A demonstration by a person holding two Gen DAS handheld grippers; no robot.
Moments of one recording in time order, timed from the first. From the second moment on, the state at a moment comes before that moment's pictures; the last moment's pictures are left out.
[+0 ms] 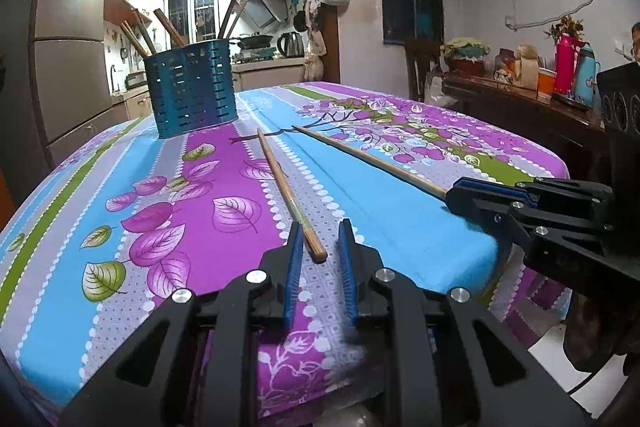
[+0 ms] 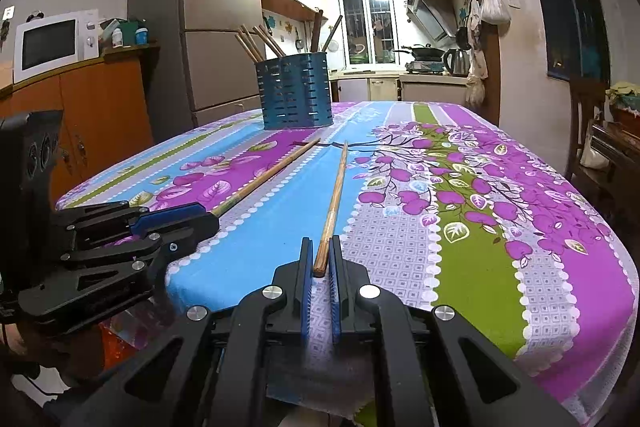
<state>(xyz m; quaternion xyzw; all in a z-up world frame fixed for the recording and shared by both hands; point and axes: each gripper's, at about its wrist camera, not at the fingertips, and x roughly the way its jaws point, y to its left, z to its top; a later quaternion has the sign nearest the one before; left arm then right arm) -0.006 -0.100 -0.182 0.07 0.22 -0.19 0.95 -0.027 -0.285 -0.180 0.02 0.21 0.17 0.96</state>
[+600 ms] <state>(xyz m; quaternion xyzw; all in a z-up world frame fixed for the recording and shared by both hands) -0.008 -0.101 -0.181 0.07 0.21 -0.18 0.96 -0.033 -0.279 -0.183 0.01 0.19 0.16 0.97</state>
